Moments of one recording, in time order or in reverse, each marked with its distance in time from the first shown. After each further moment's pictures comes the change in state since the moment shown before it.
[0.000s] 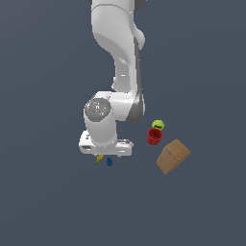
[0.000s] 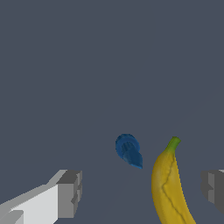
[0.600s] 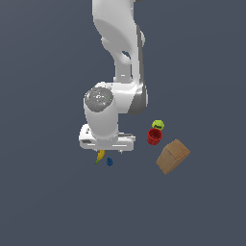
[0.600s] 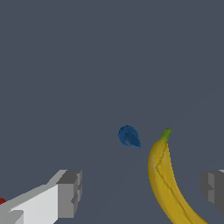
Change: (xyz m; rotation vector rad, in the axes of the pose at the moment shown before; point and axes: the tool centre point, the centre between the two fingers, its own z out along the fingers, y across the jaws) arm -0.007 -0.006 -0.031 -0.002 -0.009 -0.008
